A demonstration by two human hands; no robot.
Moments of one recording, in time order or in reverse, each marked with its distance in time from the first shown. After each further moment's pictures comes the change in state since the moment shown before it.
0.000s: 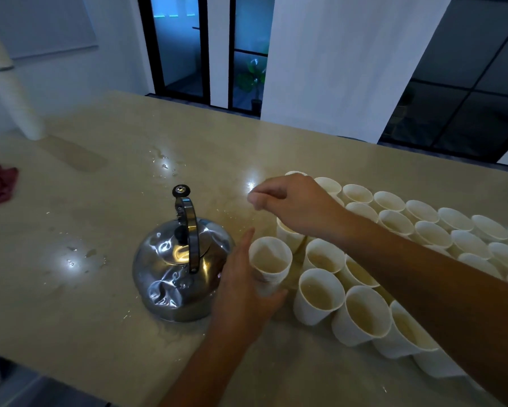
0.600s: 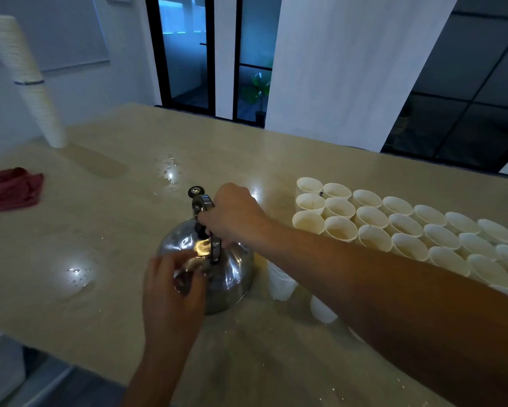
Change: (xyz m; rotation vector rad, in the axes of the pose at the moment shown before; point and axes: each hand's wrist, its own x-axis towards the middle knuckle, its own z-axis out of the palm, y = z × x) left_hand -0.023 -0.030 -0.106 0.150 0.479 0.055; right_hand 0.035 -0.094 0.094 0.006 -0.059 0.223
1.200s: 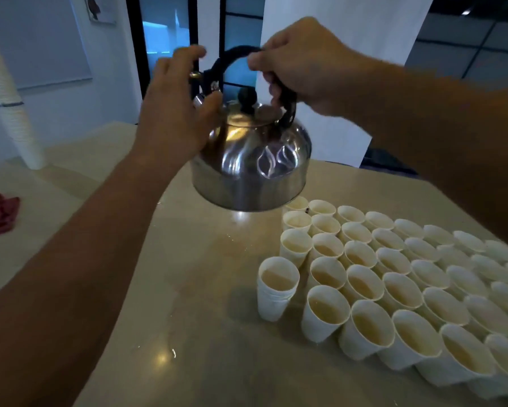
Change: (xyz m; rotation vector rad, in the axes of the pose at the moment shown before) left_hand 0.213 0.156 0.004 0.050 -0.063 0.489; right_hand 0.004 -0.069 -0.201 0.091 0.389 -0.238
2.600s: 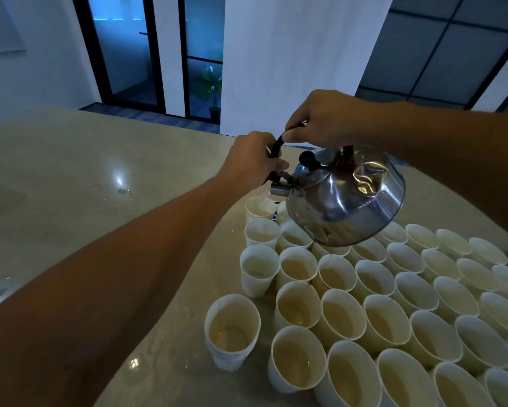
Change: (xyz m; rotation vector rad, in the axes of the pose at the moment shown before) left_hand 0.021 0.011 0.247 -0.194 -0.592 -0.185; right_hand 0.061 0.187 -0.058 -0.744 -0.335 0.029
